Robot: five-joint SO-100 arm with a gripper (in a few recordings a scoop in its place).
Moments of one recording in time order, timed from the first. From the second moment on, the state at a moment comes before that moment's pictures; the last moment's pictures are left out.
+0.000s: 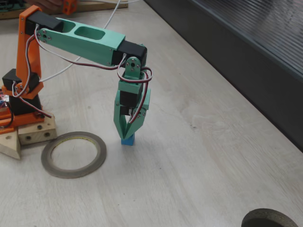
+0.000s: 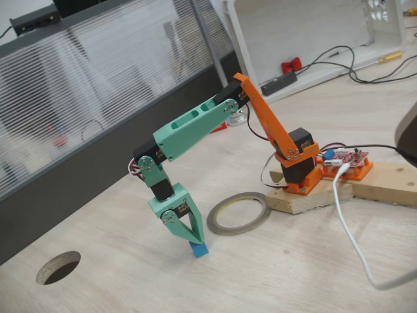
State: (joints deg) arm 27.5 74.5 86.7 85.5 82.6
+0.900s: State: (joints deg) arm 27.5 74.5 86.4 85.5 82.3
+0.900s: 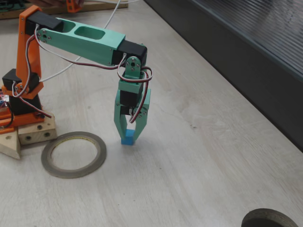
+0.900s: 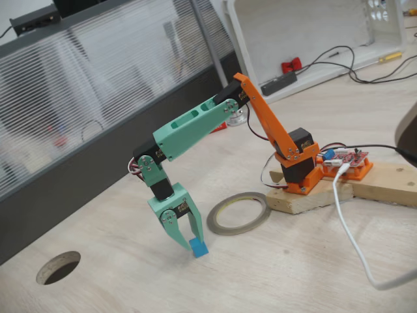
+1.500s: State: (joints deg) arm 27.5 74.4 86.4 91.3 82.3
